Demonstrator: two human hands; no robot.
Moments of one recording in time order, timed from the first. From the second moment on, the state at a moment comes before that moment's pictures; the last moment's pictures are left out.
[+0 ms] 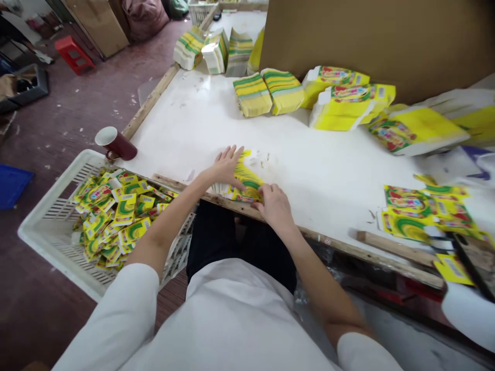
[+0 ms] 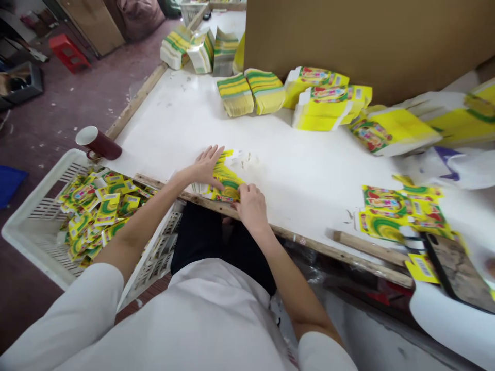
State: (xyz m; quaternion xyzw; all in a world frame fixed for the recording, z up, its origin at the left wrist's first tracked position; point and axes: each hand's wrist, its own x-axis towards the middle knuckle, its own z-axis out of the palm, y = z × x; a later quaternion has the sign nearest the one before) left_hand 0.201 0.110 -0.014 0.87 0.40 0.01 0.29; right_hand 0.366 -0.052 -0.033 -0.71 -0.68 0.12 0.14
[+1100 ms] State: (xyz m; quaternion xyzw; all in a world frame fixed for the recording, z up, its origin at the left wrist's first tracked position) left_hand 0.196 0.149 0.009 0.86 0.30 -0.12 0.39; right_hand 0.379 0.006 0.005 -0.58 -0.81 0.10 0.05
